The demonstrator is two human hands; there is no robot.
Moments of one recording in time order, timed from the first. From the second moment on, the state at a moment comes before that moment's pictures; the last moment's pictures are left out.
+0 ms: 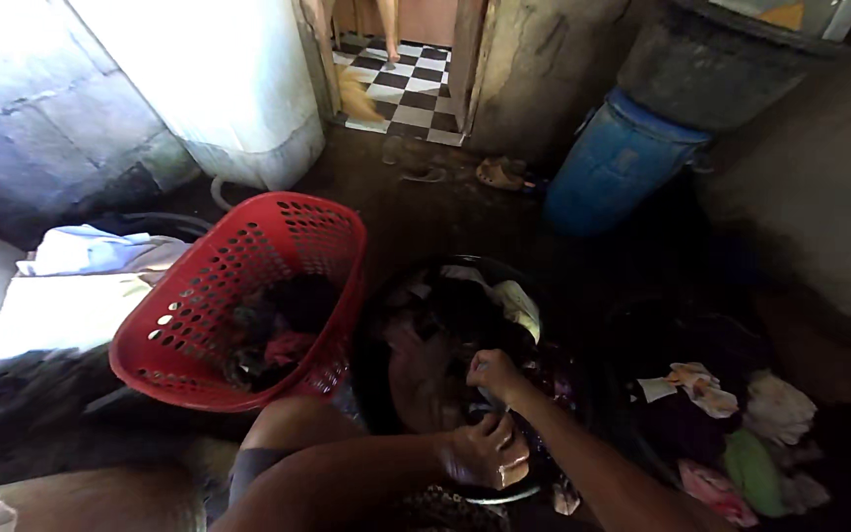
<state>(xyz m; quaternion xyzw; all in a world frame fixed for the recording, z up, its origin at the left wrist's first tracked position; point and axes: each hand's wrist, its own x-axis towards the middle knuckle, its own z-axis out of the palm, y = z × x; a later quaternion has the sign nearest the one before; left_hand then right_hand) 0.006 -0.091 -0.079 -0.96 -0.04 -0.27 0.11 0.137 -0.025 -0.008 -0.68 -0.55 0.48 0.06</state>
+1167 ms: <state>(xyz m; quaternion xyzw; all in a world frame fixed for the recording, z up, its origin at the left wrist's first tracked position) -0.039 0.023 0.037 -0.69 -0.37 -0.48 -0.40 0.161 -0.024 0.080 -0.51 -0.37 0.60 0.49</state>
